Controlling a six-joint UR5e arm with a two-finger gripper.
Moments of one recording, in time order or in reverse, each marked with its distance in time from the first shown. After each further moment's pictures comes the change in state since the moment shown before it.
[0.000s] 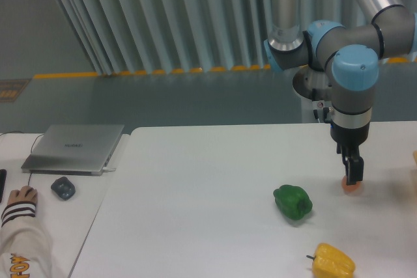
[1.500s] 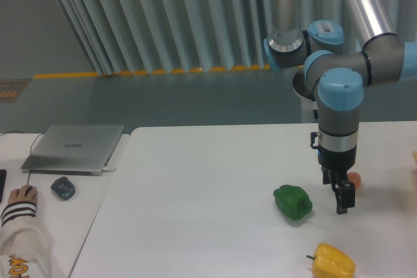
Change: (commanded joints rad) arm -0.064 -0.132 0.075 0.281 -0.046 -0.213
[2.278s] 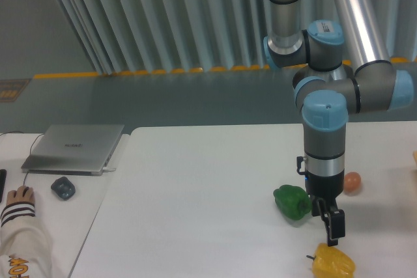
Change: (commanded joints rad) arm -0.042 -0.101 0.048 0.146 0.008 -0.065
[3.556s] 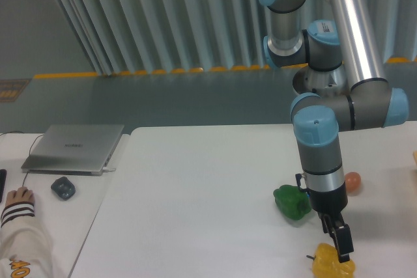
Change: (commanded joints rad) arm -0.035 -0.060 0.026 0.055 0.146 -0.011
